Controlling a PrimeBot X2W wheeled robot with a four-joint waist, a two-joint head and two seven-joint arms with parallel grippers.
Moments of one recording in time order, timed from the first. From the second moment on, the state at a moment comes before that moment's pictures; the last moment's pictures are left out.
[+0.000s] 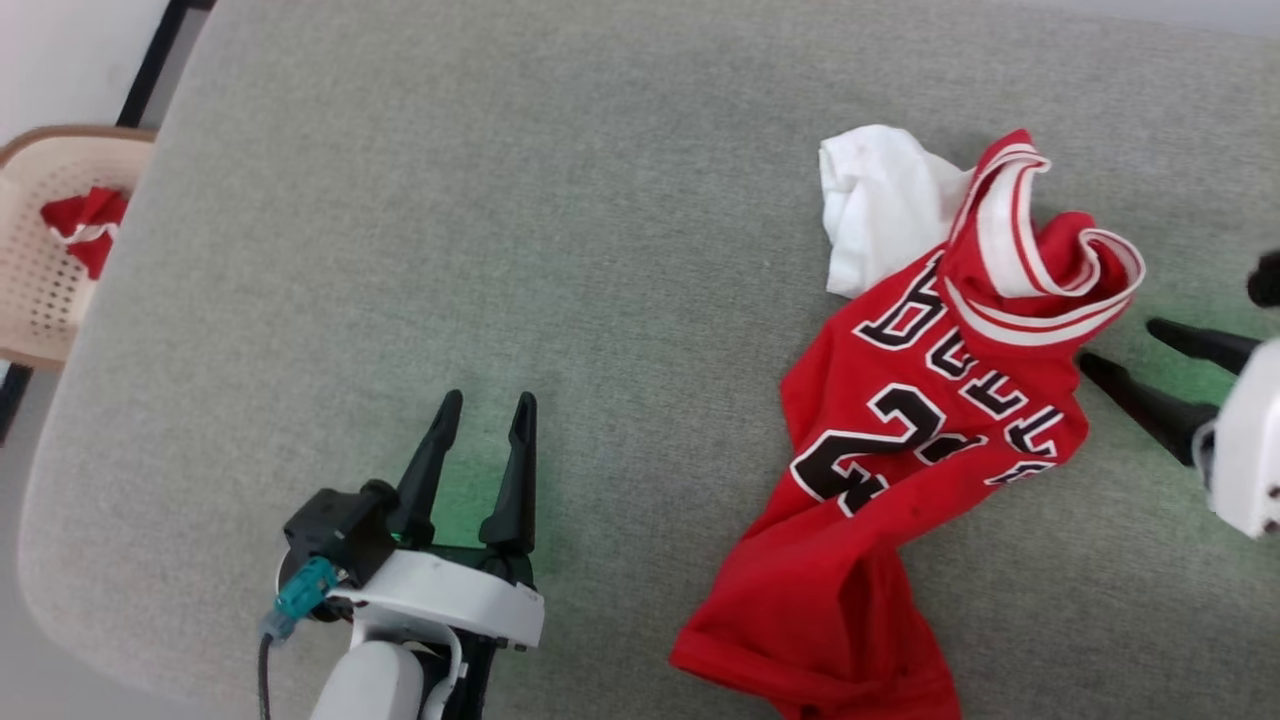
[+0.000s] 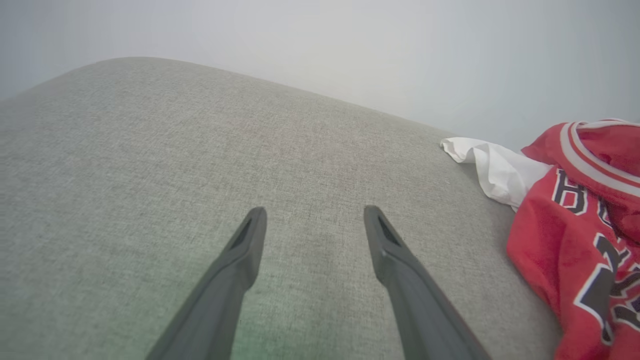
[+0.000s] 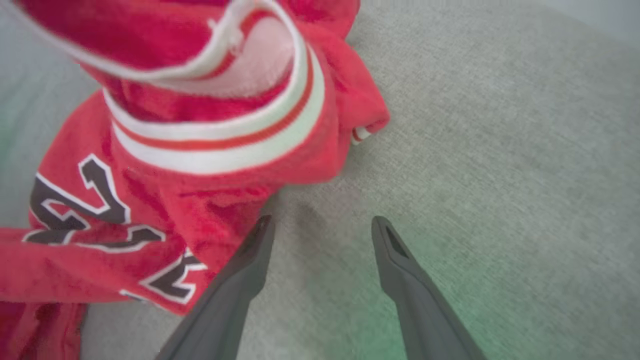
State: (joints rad) left arm -0.23 0.05 -0.14 0.24 -0.36 -0.12 -0.26; right arm -0.52 -0.81 0.45 0.01 0.88 0.13 0.54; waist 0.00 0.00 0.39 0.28
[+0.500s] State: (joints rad) left arm -0.25 0.05 -0.18 0.25 -0.39 -0.11 -0.26; right arm -0.76 -0.67 0.58 0.19 0.84 0.13 0.69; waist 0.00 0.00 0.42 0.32
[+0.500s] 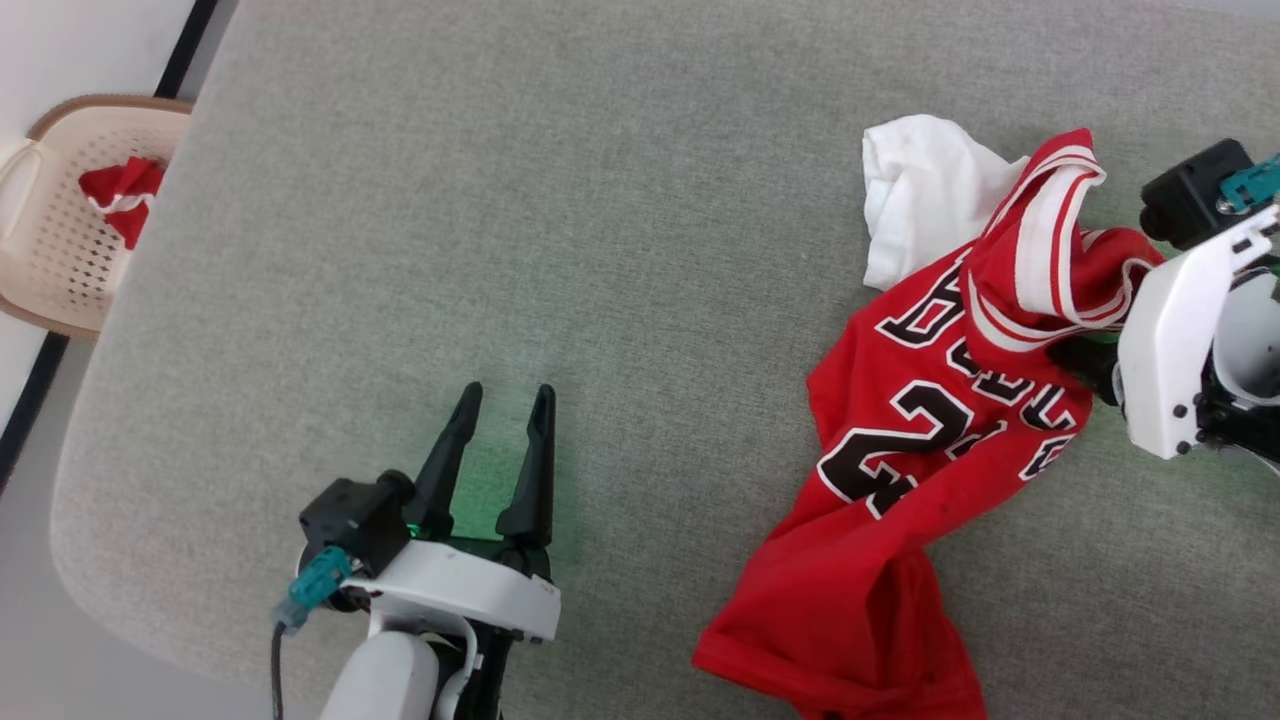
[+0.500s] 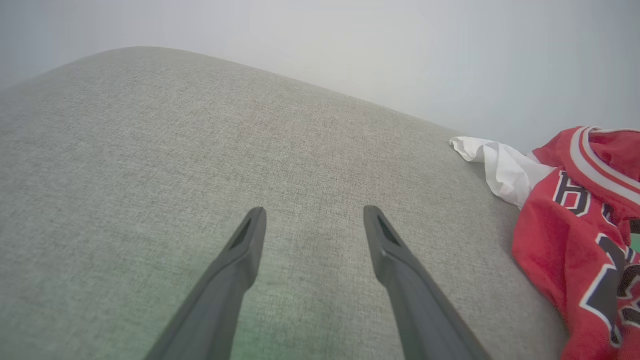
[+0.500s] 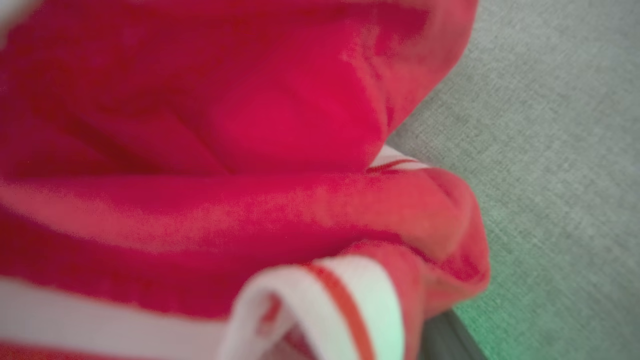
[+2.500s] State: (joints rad) left arm -0.20 0.05 -0.10 0.24 -0.34 -0.12 -0.26; right arm -0.44 -0.85 0.43 -0.31 0.83 0.13 0.62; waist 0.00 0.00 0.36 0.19
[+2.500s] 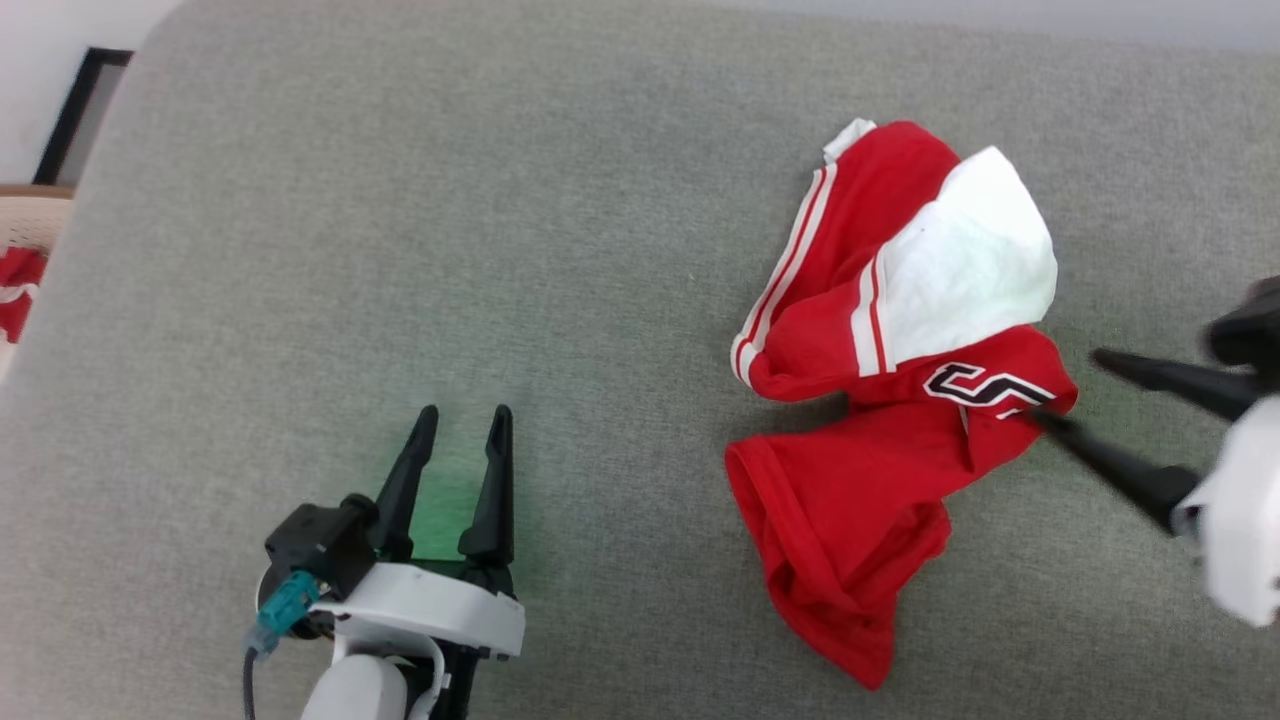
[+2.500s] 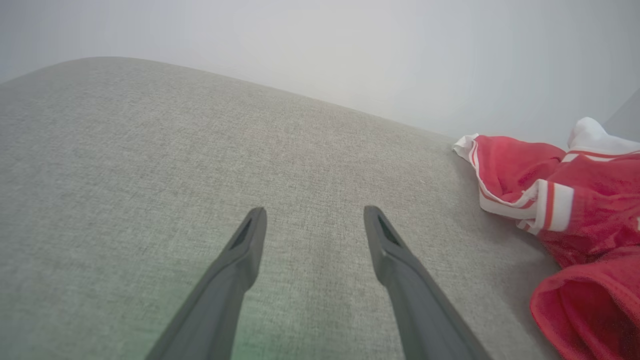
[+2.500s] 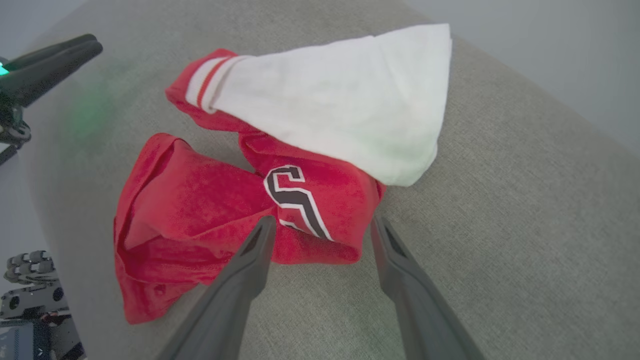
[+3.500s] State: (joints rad) left arm -0.27 0.05 -0.15 0.25 -0.39 -0.12 -0.26; right arm -0.72 -0.68 0.31 -0.04 0.93 0.13 0.90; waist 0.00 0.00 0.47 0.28
